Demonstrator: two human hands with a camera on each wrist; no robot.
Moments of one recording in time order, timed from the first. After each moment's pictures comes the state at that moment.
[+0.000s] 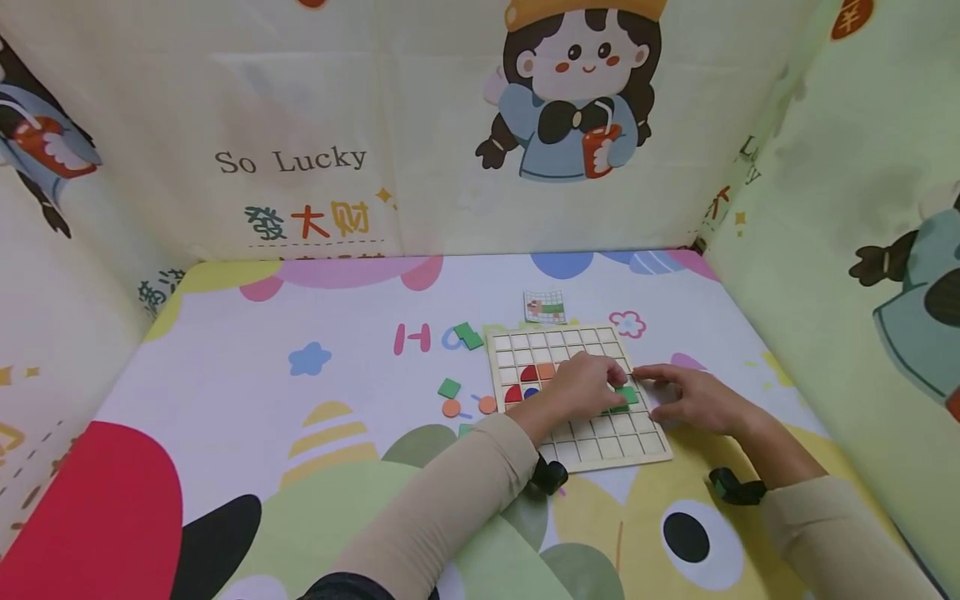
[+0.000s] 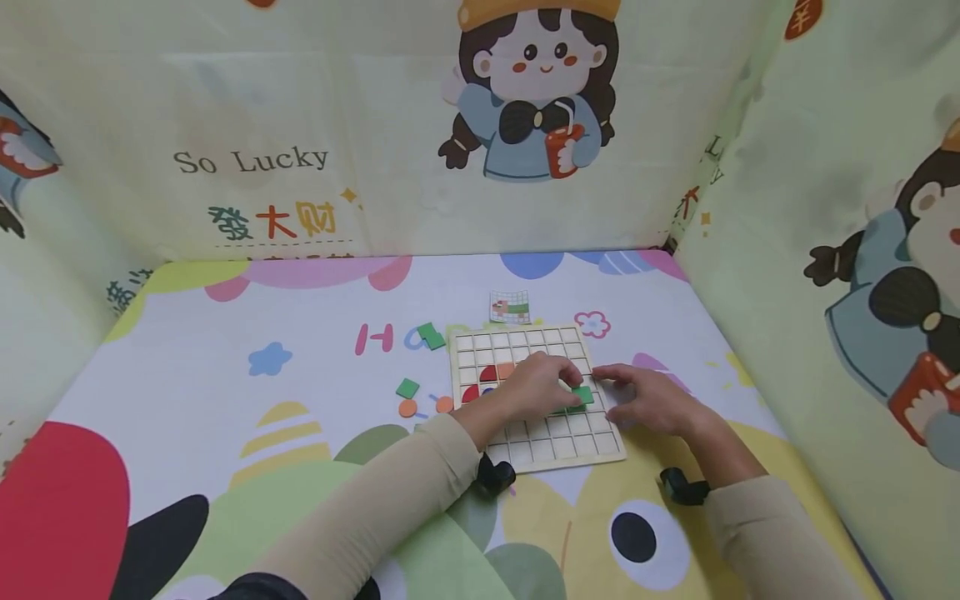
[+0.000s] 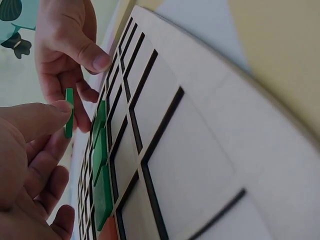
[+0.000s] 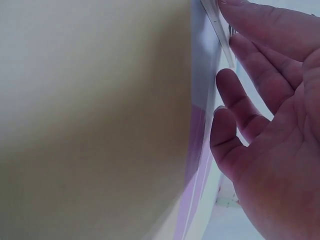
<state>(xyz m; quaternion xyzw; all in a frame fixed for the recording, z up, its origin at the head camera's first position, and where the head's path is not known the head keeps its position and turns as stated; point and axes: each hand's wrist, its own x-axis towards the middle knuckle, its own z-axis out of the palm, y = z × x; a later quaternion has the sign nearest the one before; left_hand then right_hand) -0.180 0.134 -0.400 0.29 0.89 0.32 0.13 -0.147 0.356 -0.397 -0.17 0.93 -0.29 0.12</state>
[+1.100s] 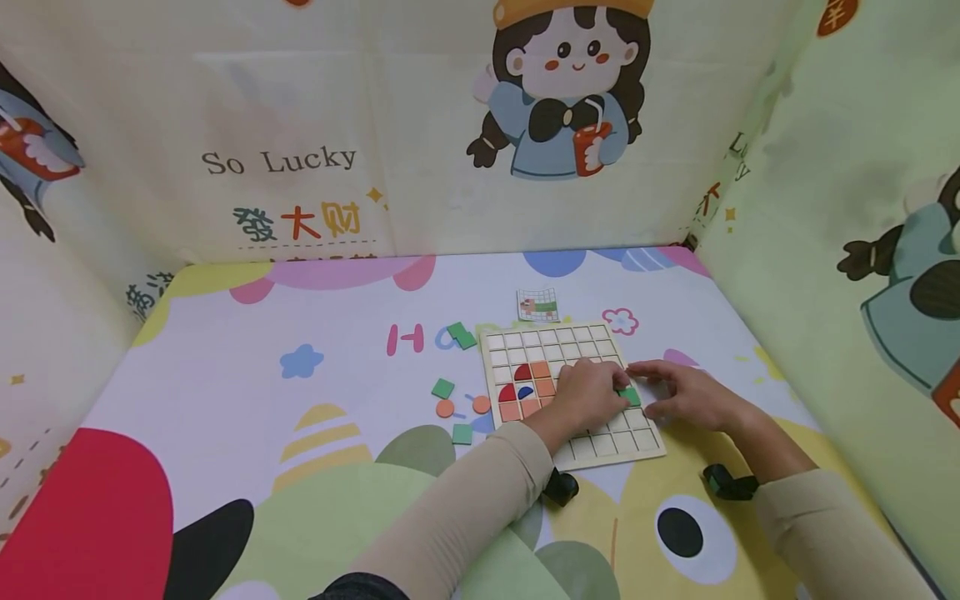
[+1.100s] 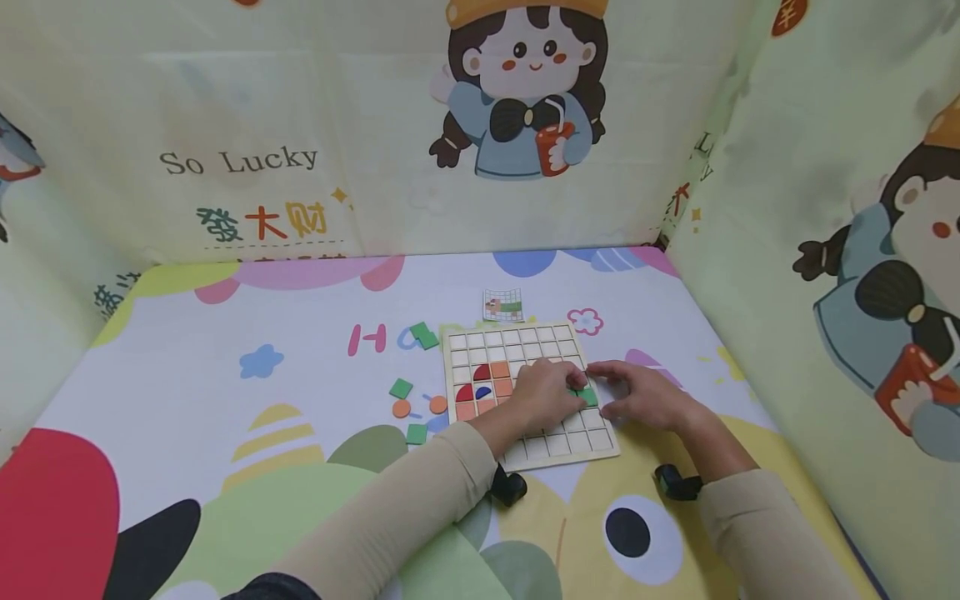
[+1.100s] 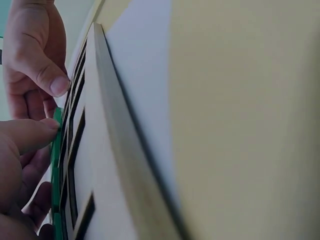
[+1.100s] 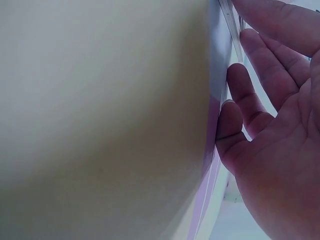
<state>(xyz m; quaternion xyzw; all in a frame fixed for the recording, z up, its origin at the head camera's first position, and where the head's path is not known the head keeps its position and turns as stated) -0.169 0.157 -0.421 0.26 0.92 0.28 0.07 -0.149 0.363 -0.405 -0.16 0.93 -0.30 0.12</state>
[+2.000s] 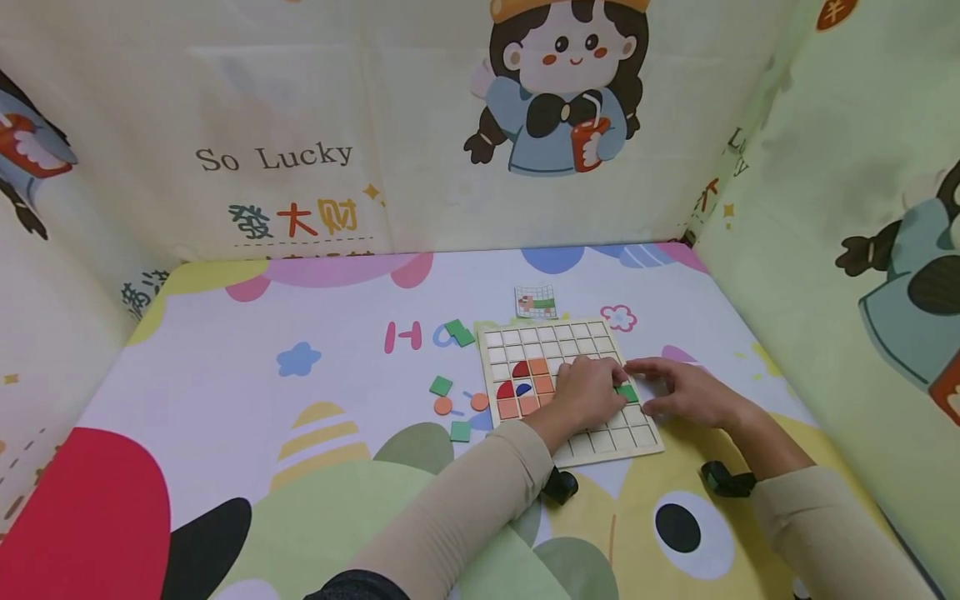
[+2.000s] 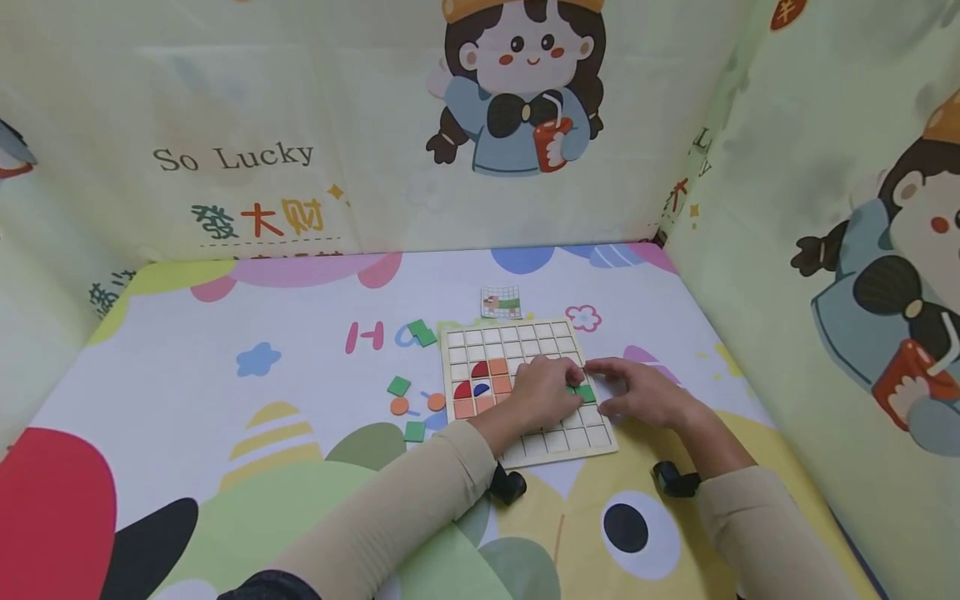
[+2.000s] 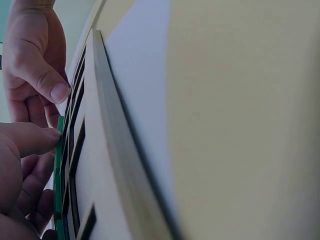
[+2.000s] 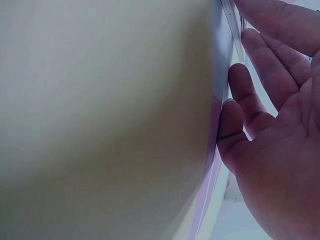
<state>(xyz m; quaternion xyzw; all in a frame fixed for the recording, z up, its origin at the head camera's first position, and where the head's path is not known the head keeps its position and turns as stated) -0.167 0.159 -0.419 0.24 0.93 0.28 0.08 -0.148 0.360 -0.403 -0.14 0.93 -0.30 0.13</state>
